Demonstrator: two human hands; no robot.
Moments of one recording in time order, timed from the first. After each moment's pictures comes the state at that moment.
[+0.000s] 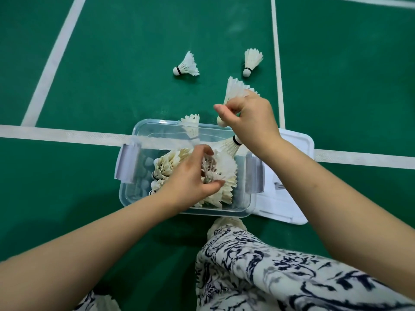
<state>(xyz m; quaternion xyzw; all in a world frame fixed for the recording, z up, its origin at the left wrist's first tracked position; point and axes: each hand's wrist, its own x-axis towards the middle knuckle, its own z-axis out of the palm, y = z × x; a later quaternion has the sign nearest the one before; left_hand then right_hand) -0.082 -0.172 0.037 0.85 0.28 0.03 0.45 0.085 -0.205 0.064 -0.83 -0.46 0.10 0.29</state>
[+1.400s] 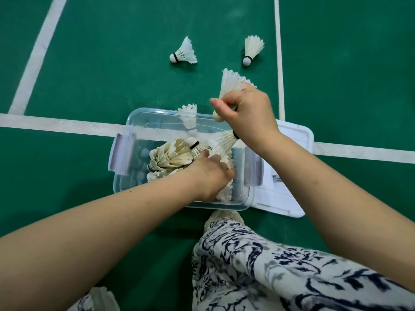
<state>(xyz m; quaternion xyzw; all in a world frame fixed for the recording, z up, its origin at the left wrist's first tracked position) -0.035 -0.183 0.014 0.95 -0.03 -0.30 0.03 0.077 -0.208 0.065 -0.83 -0.45 0.12 0.30</state>
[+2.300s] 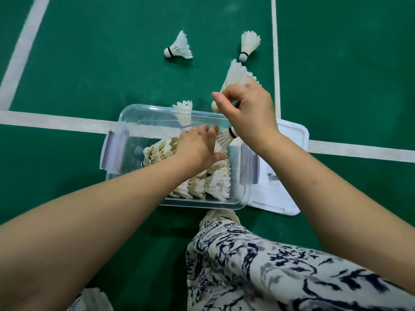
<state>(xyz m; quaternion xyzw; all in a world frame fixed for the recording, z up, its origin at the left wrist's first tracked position) -0.013 -0.154 -0.006 0.94 0.26 -0.14 0.17 0.084 -0.211 0.053 -0.84 -0.41 0.10 0.33</state>
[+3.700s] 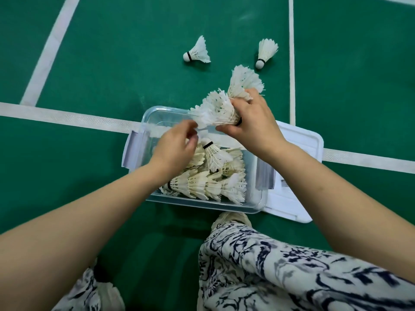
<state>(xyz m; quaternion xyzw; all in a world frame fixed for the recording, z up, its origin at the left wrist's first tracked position) -0.081 -0.115 0.004 0.84 0.36 0.07 0.40 0.074 -0.200 0.041 -0.84 -0.49 0.16 0.17</state>
